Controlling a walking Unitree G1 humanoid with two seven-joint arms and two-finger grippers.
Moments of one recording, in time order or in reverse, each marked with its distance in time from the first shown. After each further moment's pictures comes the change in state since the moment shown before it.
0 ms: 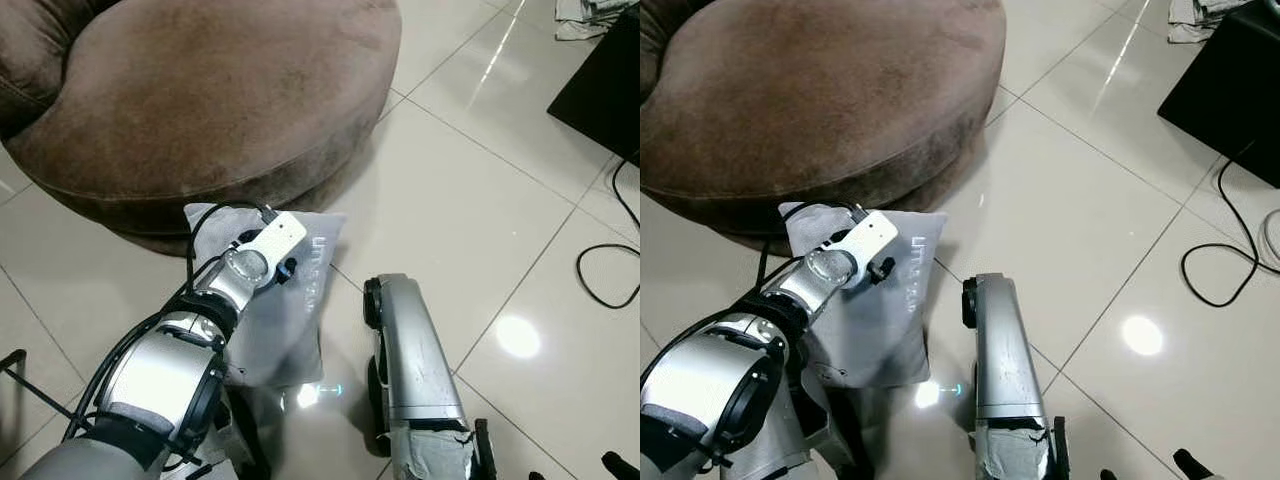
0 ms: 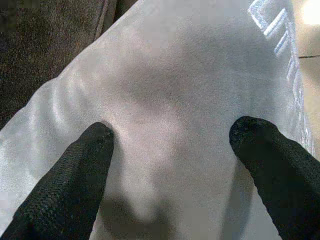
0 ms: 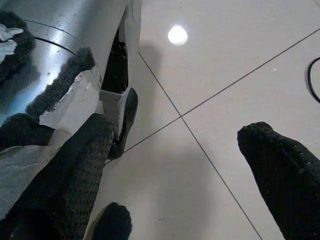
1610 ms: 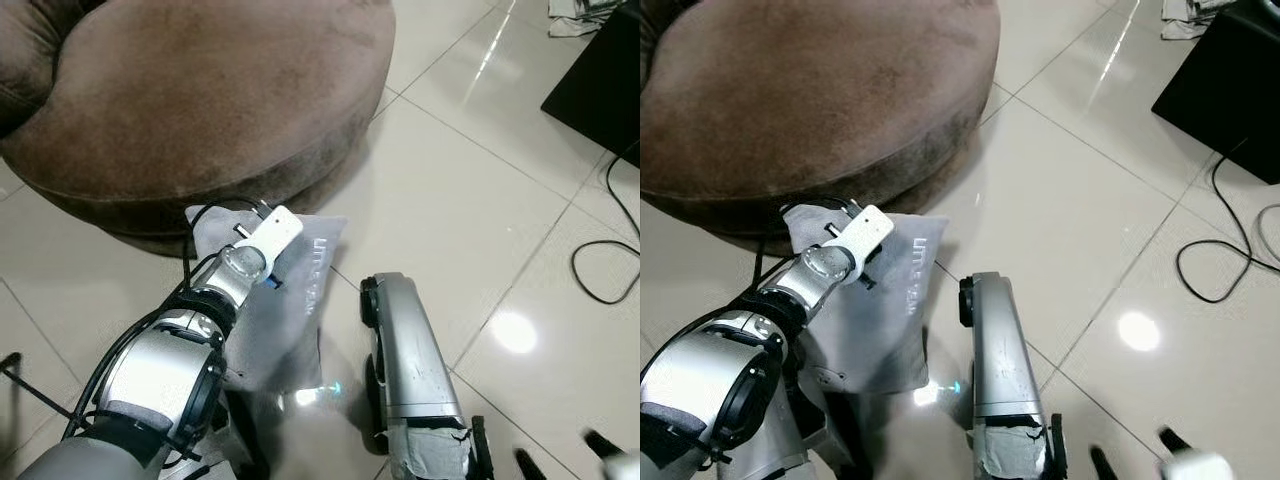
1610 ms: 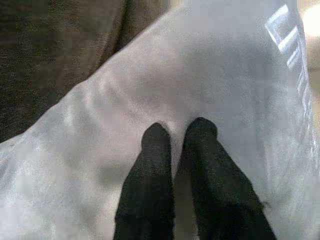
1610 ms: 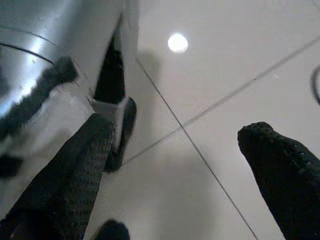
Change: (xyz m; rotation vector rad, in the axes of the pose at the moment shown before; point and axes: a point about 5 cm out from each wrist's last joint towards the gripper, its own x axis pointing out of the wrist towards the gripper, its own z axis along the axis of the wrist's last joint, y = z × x) left arm -0.001 0.006 0.002 -0.080 -0.025 0.033; right arm 0.036 -0.002 -0.004 0.004 -0.048 0.011
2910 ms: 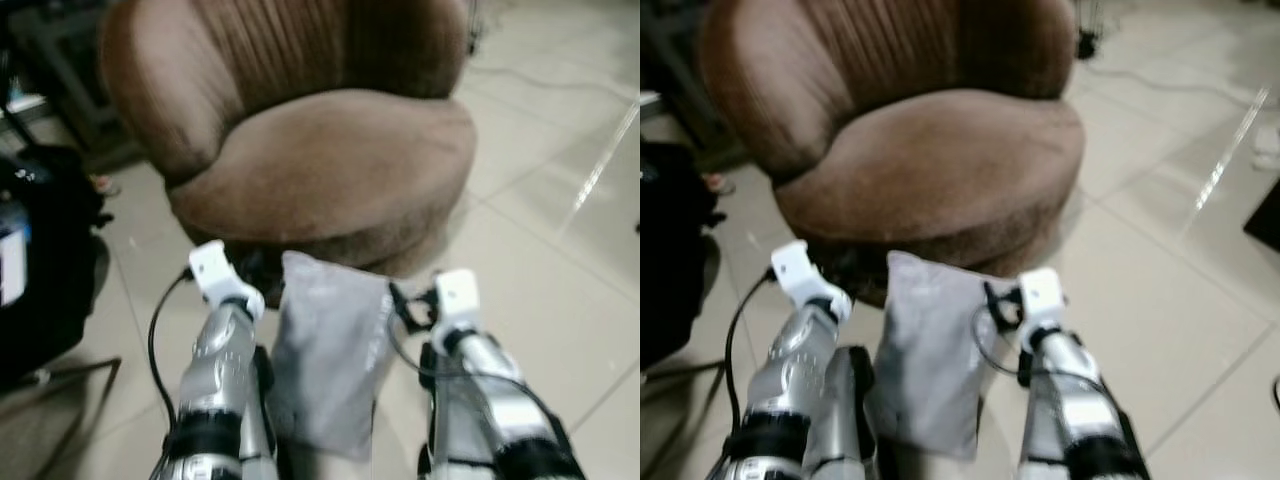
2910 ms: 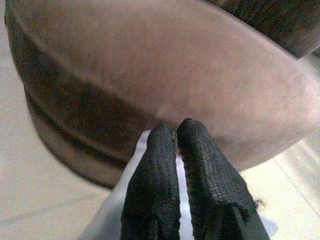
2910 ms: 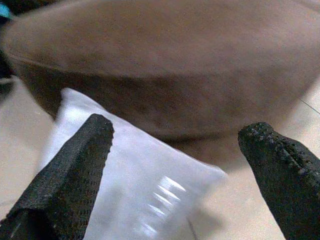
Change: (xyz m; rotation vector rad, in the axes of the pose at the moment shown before) left arm -0.050 -0.032 -0.032 -1.080 -0.378 0.154; right arm 0.231 0.051 0.081 0.065 -0.315 0.133
